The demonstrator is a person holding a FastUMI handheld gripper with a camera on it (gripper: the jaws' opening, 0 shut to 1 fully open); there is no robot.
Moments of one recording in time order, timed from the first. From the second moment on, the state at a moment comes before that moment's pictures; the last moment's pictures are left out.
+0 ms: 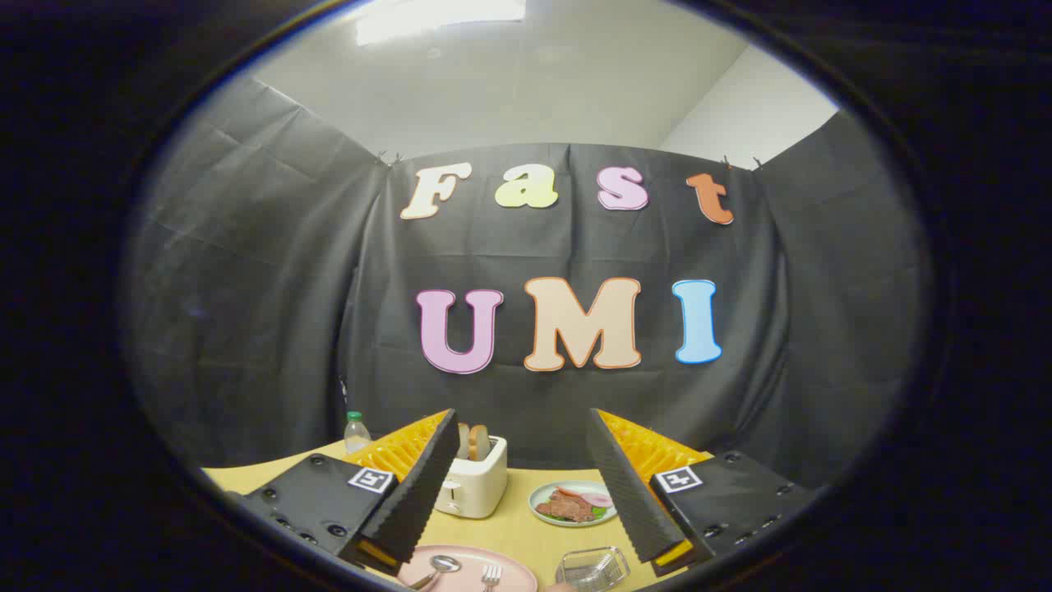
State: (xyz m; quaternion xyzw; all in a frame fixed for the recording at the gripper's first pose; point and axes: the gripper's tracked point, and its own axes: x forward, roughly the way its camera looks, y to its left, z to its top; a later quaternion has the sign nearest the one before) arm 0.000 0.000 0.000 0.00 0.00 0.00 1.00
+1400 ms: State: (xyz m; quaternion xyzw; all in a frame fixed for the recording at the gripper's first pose) arm -0.009 0.024 -0.087 0.01 0.14 0.05 0.99
